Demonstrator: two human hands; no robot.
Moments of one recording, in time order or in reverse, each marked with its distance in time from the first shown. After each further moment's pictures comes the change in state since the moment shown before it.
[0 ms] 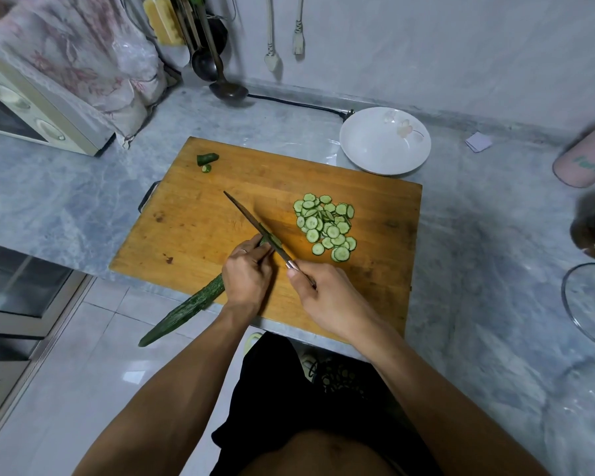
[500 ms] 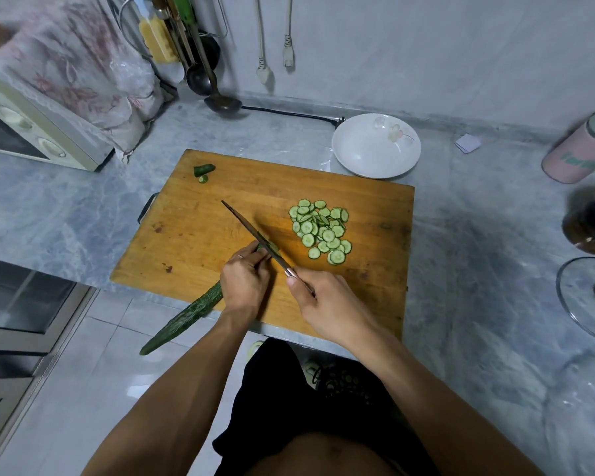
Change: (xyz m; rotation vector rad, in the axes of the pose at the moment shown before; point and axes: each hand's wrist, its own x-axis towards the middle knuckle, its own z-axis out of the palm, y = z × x) left_hand 0.000 0.005 -0.002 -0.022 -0.003 -0.070; right_hand -0.015 -0.002 -0.002 -0.030 0.030 -0.002
